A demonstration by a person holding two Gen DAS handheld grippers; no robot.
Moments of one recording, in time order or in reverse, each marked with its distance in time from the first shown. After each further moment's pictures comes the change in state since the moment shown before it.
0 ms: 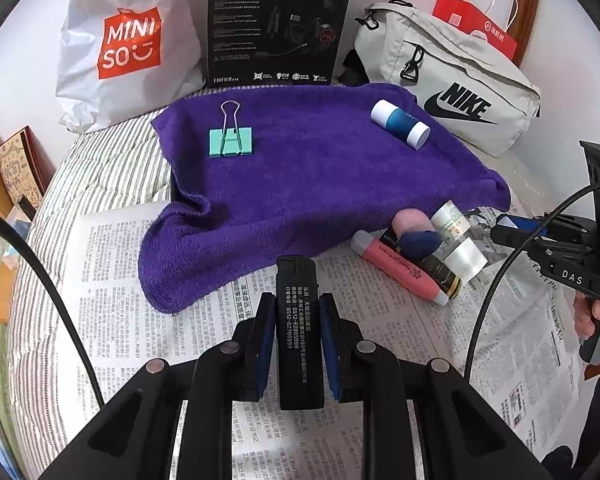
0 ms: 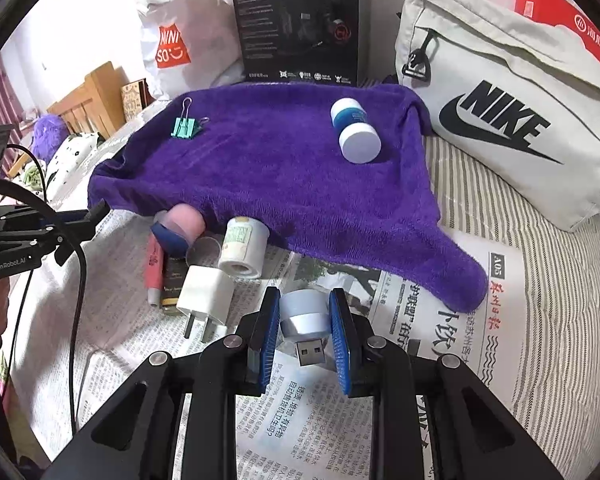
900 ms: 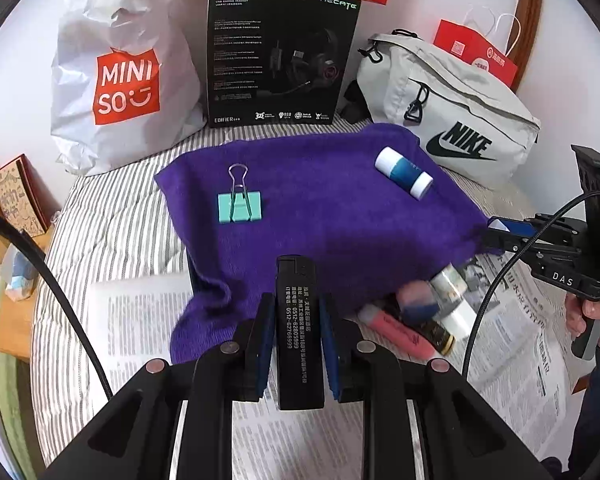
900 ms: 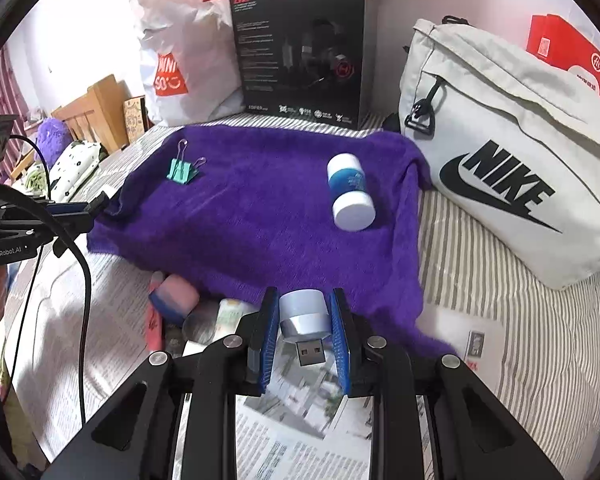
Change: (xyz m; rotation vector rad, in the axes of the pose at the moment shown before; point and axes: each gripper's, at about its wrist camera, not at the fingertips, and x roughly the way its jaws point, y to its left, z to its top) left arm -0.010 0.018 0.054 0.009 -0.040 -0.024; right arm -0.003 -0.009 0.053 -0.026 -0.042 0.004
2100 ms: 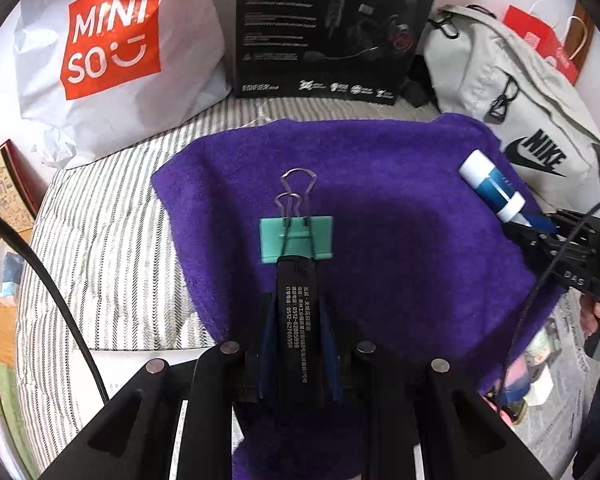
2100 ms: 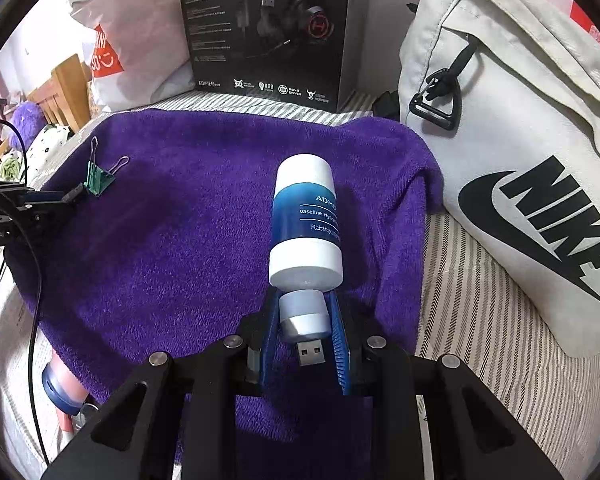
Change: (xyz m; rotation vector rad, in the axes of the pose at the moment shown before) left arm 0.096 0.053 0.048 -0.042 0.118 0.054; right arm 0.098 -0.029 0.048 -0.029 0.086 -0.064
